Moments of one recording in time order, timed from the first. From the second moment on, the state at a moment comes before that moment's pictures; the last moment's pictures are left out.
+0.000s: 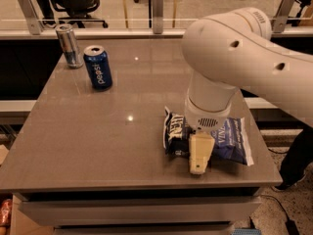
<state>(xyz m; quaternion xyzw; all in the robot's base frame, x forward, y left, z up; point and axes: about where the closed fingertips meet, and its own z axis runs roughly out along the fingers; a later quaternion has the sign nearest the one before) 0.432 -0.101 0.807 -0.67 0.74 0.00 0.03</state>
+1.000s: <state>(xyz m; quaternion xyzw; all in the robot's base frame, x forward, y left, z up) 0.432 -0.101 0.822 -0.67 0.74 0.00 0.03</state>
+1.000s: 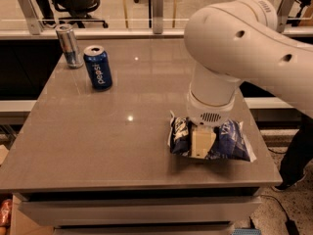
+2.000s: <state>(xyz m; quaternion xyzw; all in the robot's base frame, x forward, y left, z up) 0.447 -0.112 0.865 -0.66 0.75 -0.08 0.05</state>
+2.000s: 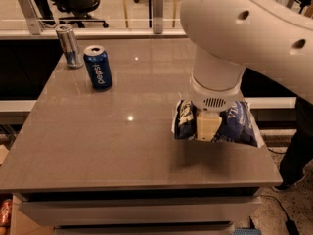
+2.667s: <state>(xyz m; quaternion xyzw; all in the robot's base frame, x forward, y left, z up) 0.490 -0.099 0.907 -0.68 0.71 -0.13 0.09</state>
